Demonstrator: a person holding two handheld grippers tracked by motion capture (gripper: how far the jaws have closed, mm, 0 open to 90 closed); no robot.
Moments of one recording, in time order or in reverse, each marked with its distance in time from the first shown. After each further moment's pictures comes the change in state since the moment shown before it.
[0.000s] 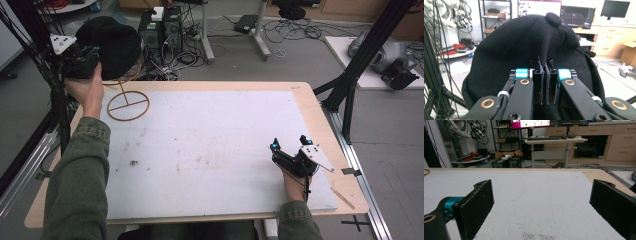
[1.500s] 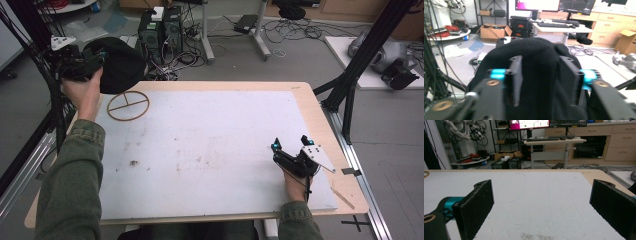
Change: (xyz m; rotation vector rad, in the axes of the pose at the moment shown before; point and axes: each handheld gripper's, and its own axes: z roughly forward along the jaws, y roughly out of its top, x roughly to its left) left arm 0.009 -0.002 0.003 0.115 -0.036 -0.047; right arm -0.002 0.001 -0.002 -0.010 -0.004 0.002
